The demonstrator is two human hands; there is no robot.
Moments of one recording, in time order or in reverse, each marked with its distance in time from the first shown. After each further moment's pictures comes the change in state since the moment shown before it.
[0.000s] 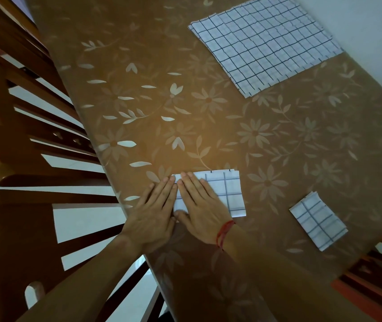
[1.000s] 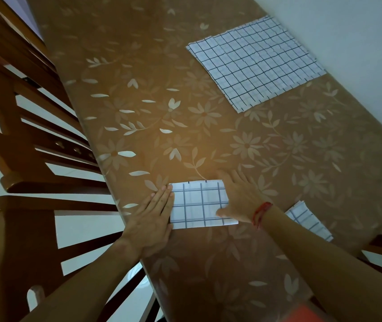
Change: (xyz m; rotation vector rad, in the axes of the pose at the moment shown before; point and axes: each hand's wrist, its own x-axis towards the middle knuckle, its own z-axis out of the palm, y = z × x) left_hand 0.001 0.004 -0.008 0.040 -0.063 -0.029; right_hand -0.011 0.088 -0.067 0.098 -0.083 0.209
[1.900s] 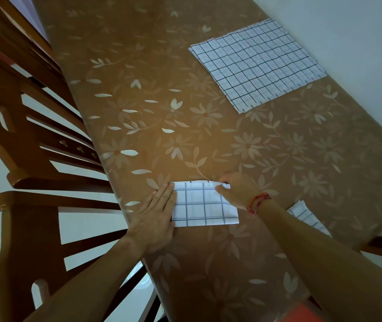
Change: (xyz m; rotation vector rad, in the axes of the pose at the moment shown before) left_hand 0.001 0.007 -0.008 -0.104 0.075 -0.049; right_hand 0.016 -0.004 -0.008 0.406 -0.058 0.234
